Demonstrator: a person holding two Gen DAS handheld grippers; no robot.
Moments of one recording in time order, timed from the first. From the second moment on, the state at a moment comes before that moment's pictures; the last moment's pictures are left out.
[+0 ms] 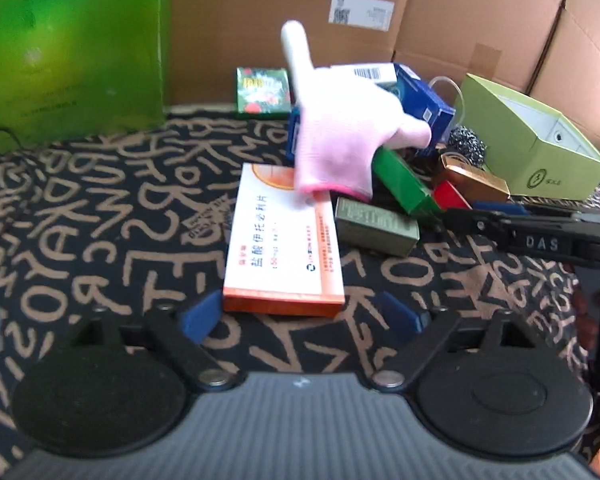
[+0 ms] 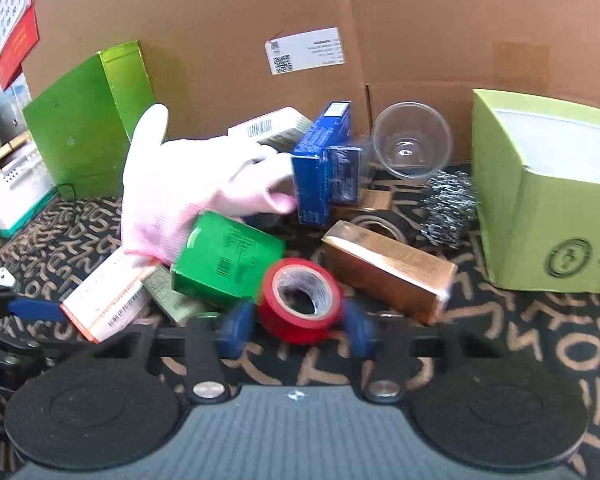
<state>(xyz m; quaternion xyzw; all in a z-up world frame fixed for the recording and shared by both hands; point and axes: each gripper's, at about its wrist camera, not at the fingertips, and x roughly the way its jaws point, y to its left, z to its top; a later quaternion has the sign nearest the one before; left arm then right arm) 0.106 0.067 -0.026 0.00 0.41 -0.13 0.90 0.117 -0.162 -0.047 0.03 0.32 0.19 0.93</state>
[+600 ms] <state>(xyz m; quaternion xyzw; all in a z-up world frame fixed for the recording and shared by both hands) 0.144 0.052 -0.037 0.05 0.42 -0.07 0.90 0.090 -0.167 -0.053 -0.01 0.33 0.22 0.92</state>
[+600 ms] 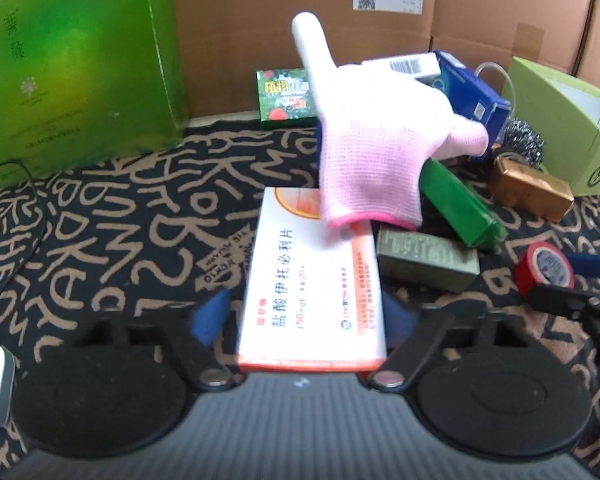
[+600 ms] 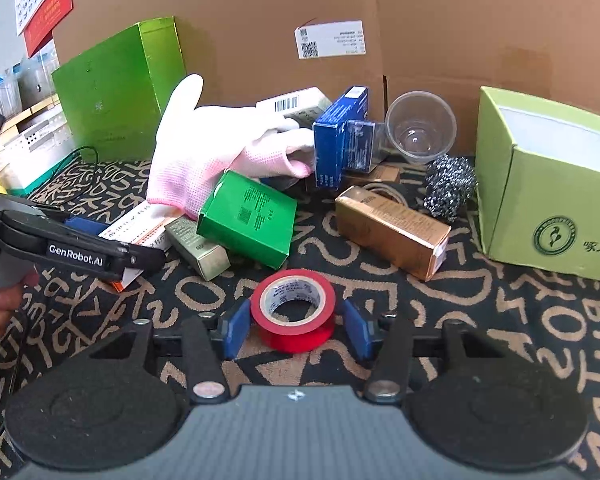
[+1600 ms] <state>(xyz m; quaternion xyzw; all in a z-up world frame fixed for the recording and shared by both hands) 0.164 -0.198 0.104 0.06 0.29 -0.28 0.91 0.113 -0.339 0.049 0.01 0.18 0.06 0.98</state>
